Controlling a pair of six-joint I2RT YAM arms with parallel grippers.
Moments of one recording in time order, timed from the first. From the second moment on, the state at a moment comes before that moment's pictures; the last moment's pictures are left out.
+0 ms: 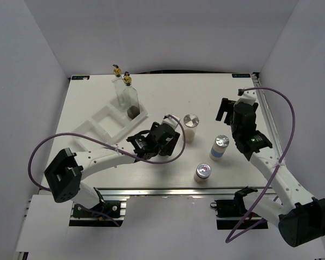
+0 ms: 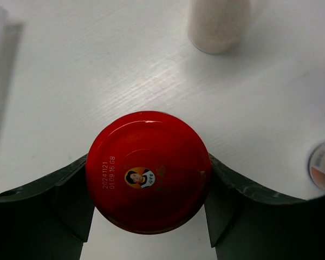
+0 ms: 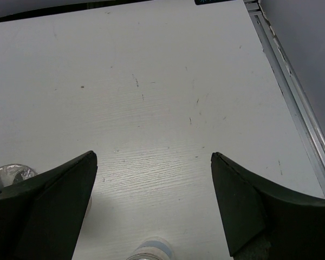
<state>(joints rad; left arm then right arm) -1.00 1.50 1.04 -0.31 -0.39 -0.27 0.36 0.99 0.83 -0.16 0.43 0.19</state>
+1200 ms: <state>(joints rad) -0.15 1.53 1.11 -0.26 -0.42 -0.28 0.32 1.01 0.82 -0.19 0.57 0.19</state>
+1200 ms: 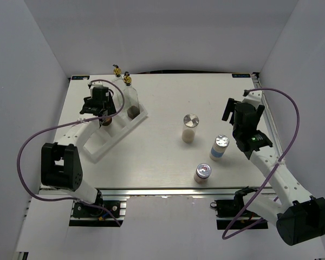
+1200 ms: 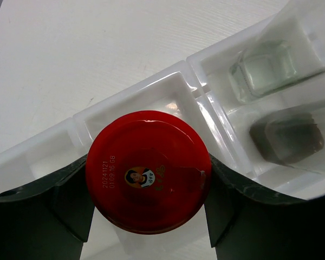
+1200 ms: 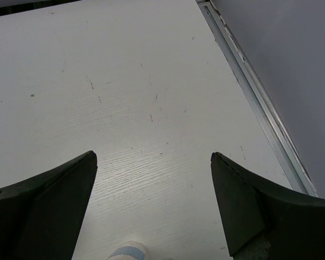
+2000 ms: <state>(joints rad) -0.12 1.66 1.23 -0.25 -0.47 -0.32 0.32 0.99 0.82 -0.28 0.52 0.20</state>
